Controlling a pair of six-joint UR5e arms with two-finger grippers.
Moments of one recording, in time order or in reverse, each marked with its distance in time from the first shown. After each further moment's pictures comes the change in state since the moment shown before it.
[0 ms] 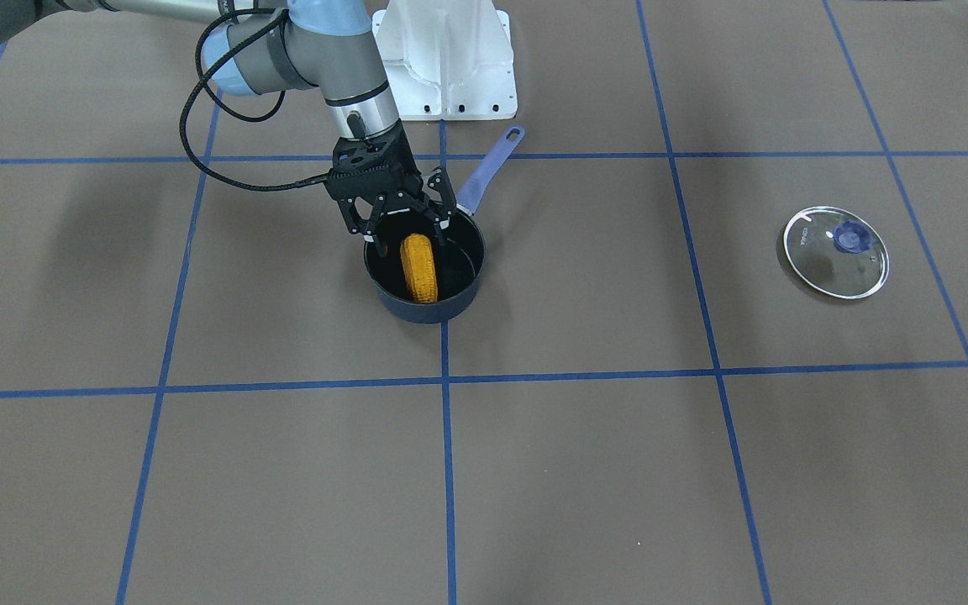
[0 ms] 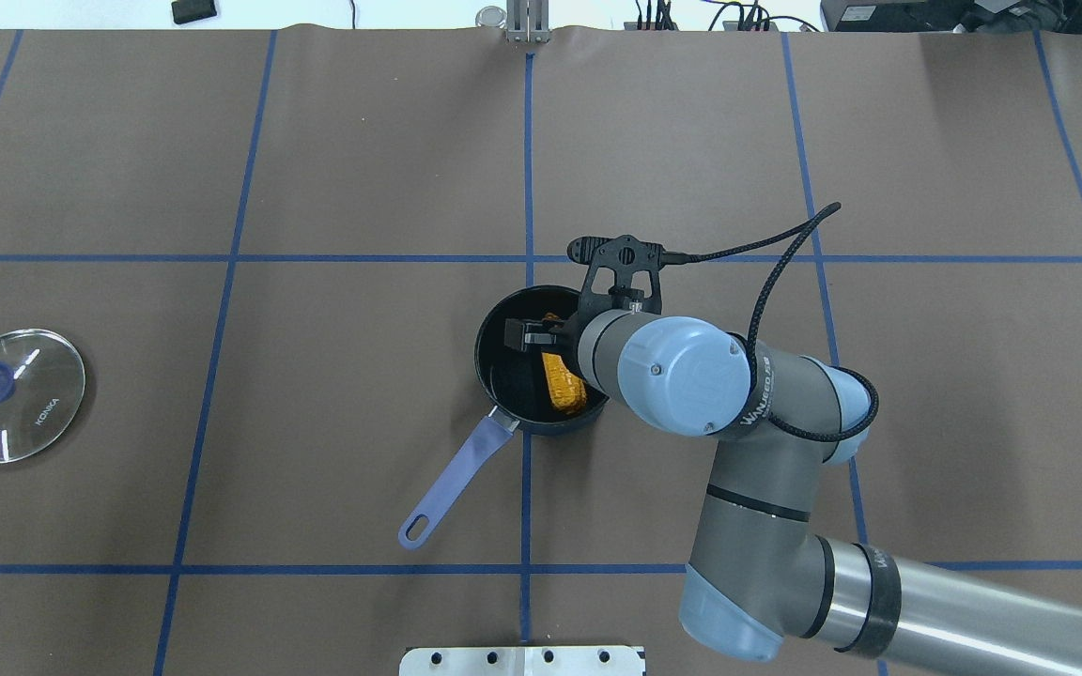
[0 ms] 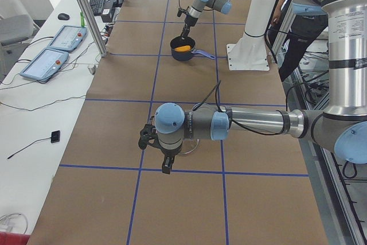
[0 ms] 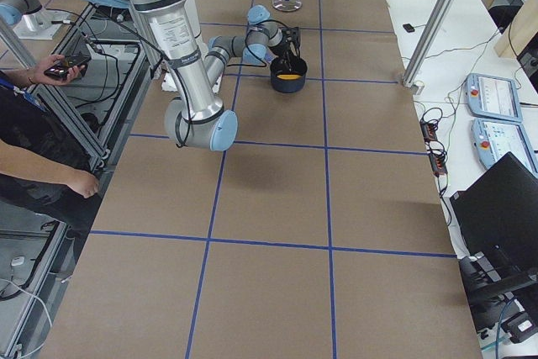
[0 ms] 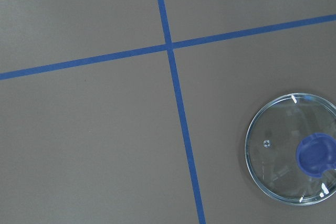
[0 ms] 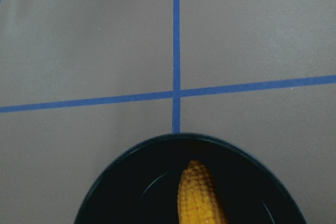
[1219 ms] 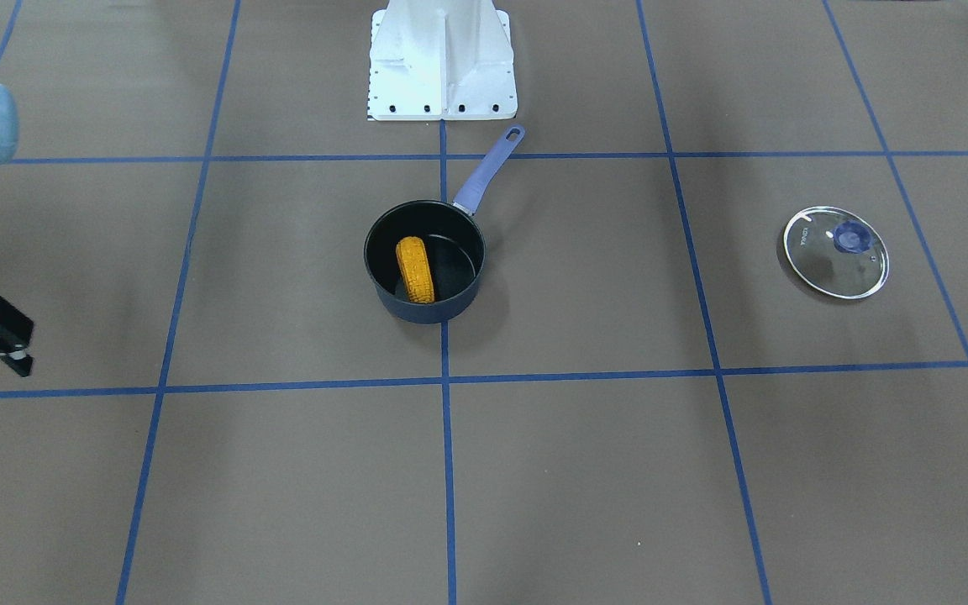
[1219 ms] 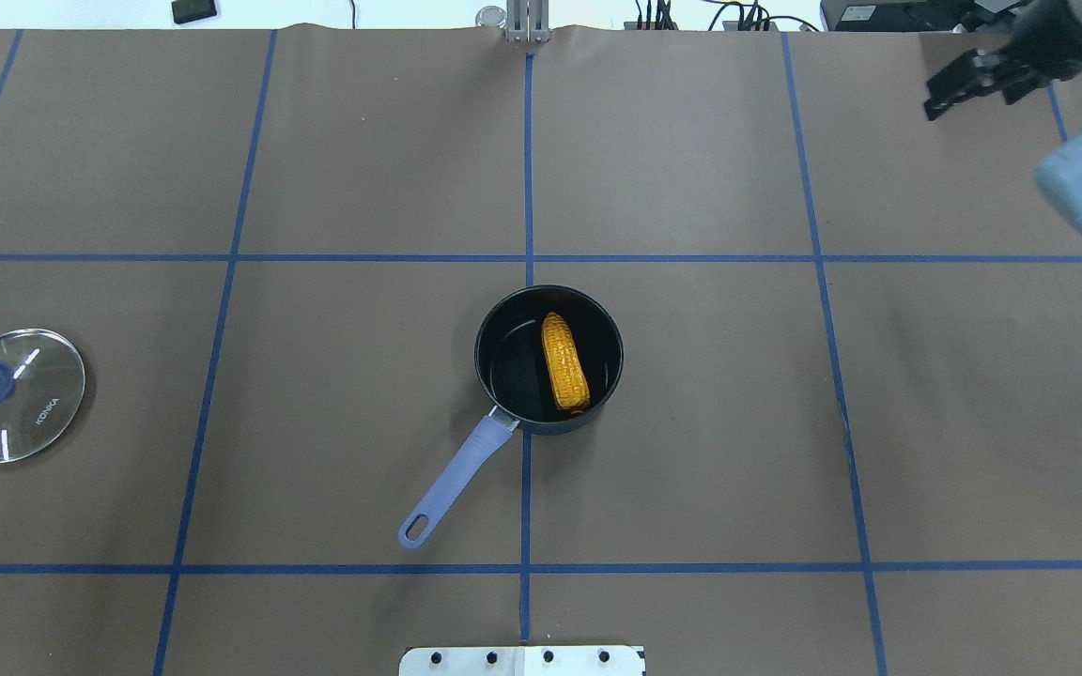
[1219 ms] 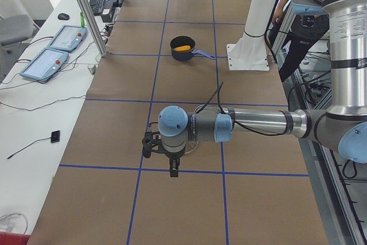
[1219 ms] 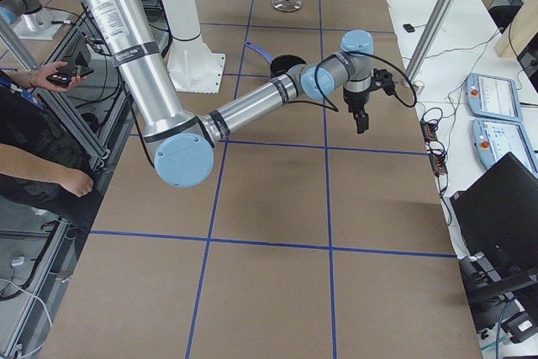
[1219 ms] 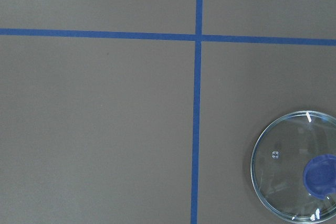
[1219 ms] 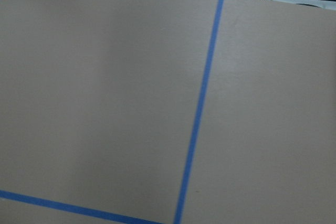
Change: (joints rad) left arm 0.000 0.023 -0.006 0.000 0.011 -0.197; right arm 0.838 -0.209 -0.101 -0.233 0.748 -0.990
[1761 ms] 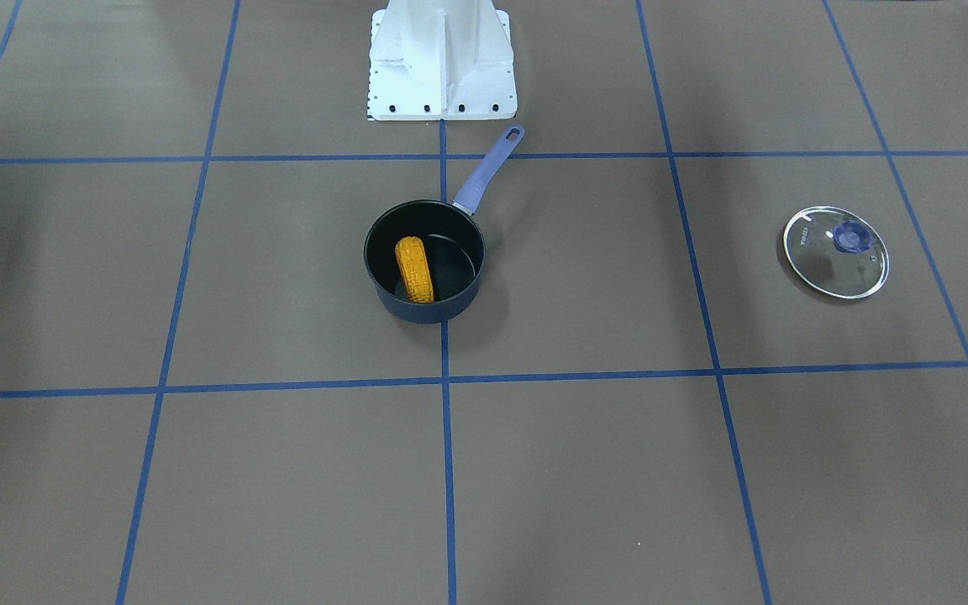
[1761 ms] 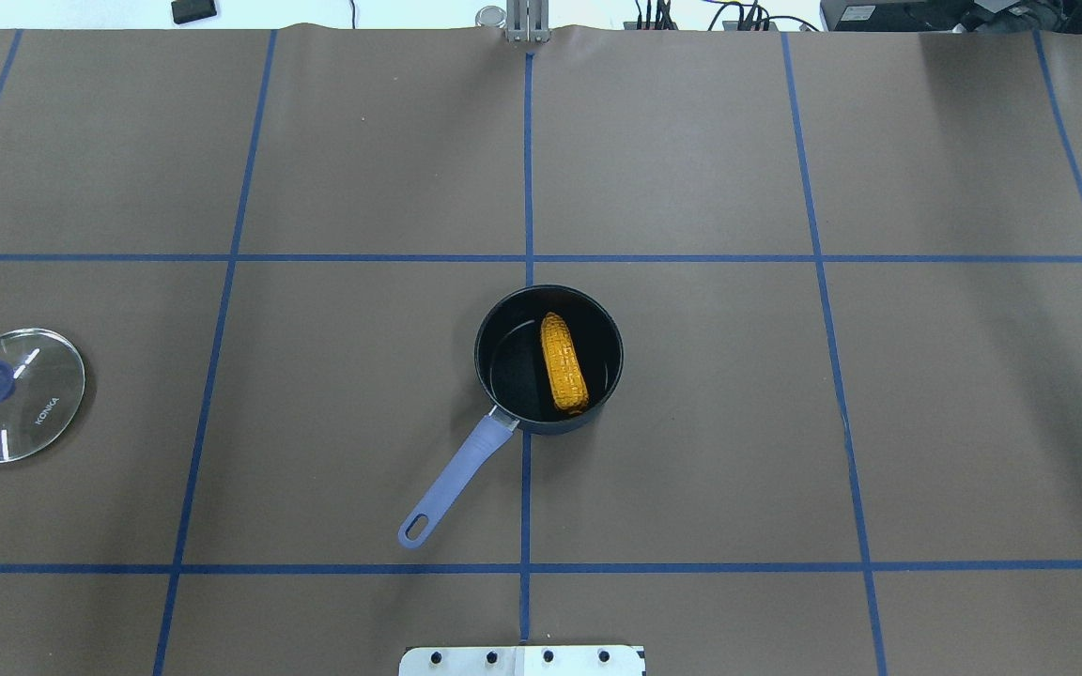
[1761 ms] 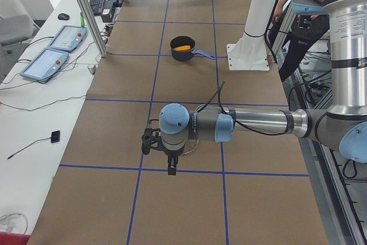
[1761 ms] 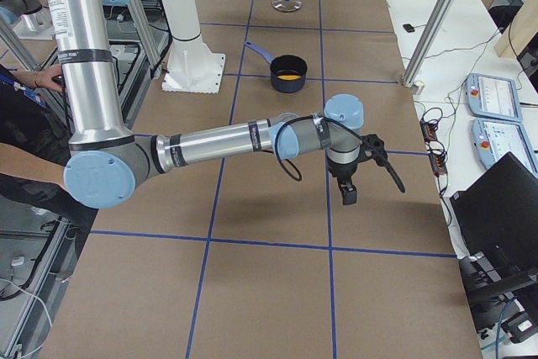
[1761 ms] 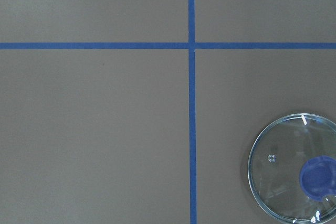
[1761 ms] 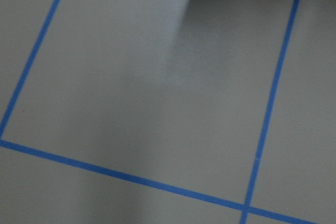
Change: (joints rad) left arm 0.000 0.007 -0.005 -0.050 -0.001 0.001; right arm 0.251 -0.282 -0.005 0.003 0.053 -0.355
